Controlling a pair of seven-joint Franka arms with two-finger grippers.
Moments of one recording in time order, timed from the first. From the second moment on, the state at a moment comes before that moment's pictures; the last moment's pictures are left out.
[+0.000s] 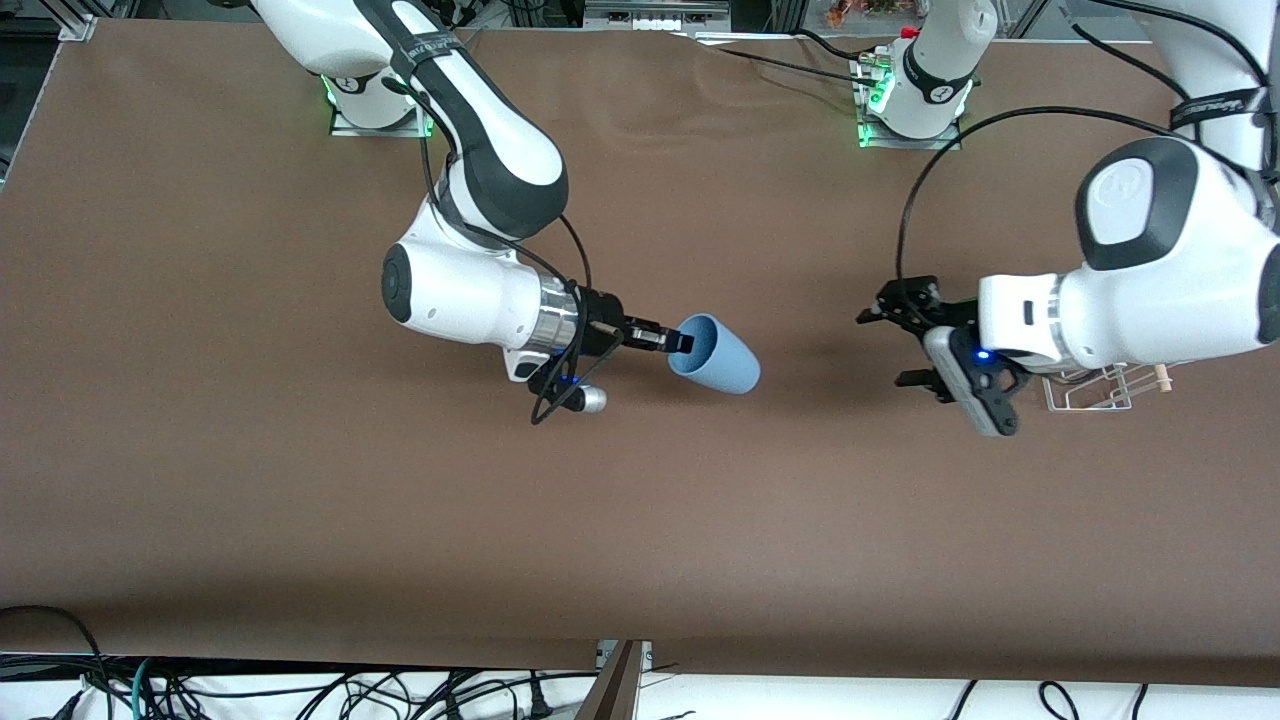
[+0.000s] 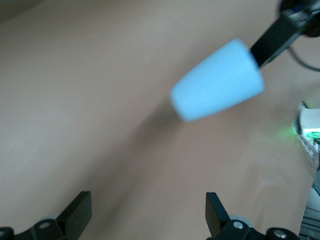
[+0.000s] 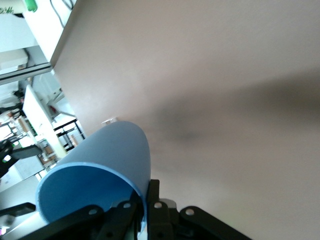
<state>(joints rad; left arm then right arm) -0.12 0.39 -0.07 -1.45 -0.58 1.73 0.76 0.50 0.66 0.16 -1.31 0.91 2.26 0.48</state>
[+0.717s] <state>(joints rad) -0.23 0.45 -0.07 -1.46 -0.68 1.81 1.32 0.52 0.67 0.19 -1.29 0.96 2.26 0.49</state>
